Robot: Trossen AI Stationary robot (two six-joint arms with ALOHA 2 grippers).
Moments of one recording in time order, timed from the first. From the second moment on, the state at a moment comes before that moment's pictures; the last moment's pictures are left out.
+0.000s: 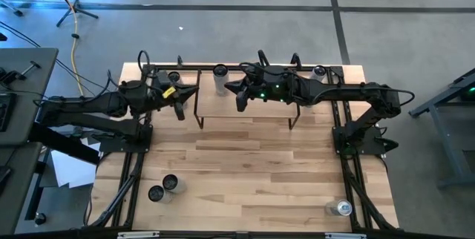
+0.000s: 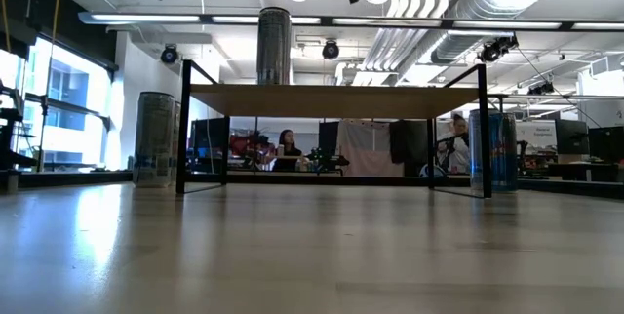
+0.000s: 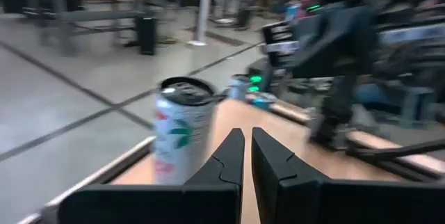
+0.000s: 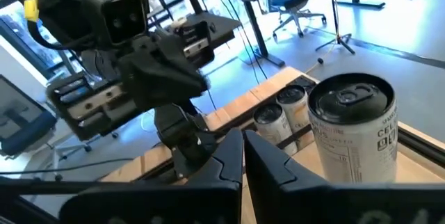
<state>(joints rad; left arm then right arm) 0.04 0.75 0.76 -0.11 -0.41 -0.23 -0.10 1.58 1.42 -0.03 0.15 0.45</state>
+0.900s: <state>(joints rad) 0.04 0.66 0.76 -0.10 -0.33 -0.34 -0.10 1.58 1.42 -0.04 0.20 0.49</state>
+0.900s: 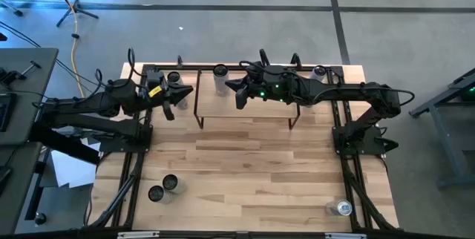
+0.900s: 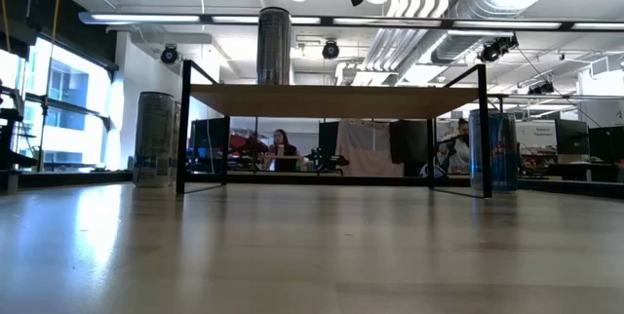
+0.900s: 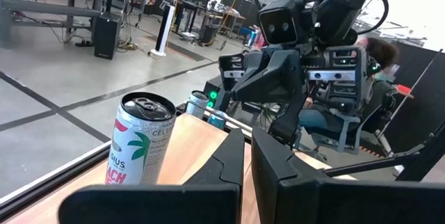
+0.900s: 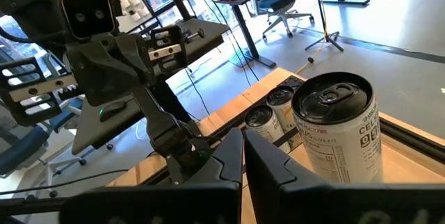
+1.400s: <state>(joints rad) 0.01 0.66 0.76 -0.10 -0.34 -0.36 -0.10 1.58 1.42 -0.04 0.20 0.49</state>
